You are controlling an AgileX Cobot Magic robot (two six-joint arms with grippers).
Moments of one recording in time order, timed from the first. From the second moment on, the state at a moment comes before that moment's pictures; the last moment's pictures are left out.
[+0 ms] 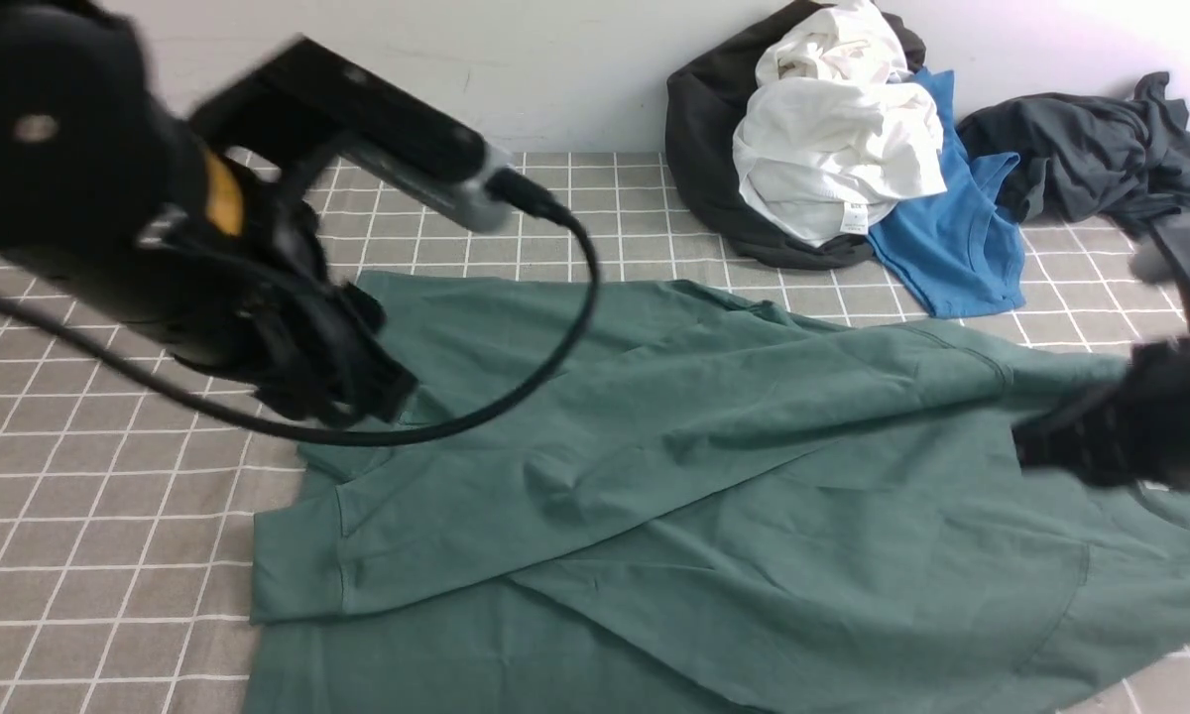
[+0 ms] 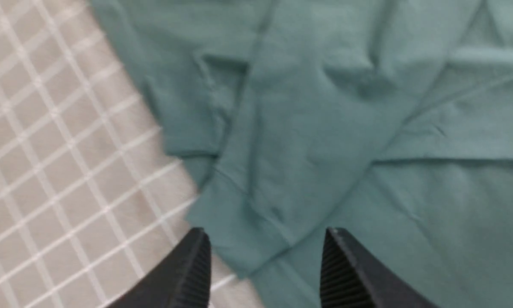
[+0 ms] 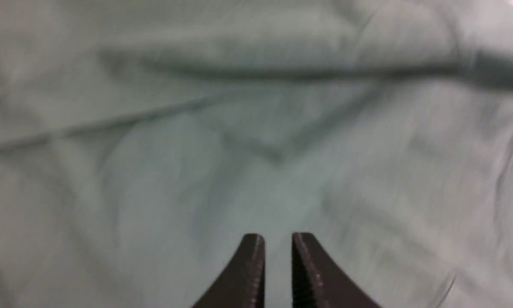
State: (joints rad) right arm 0.13 1.36 -0.89 0.37 0.63 -0.38; left arm -0.55 1.28 -1.24 0.22 1.05 -0.07
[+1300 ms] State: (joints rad) right arm 0.06 2.48 -2.38 0.21 1.24 -0.23; left arm -0.55 0.90 -0.56 0.73 0.80 -0.52
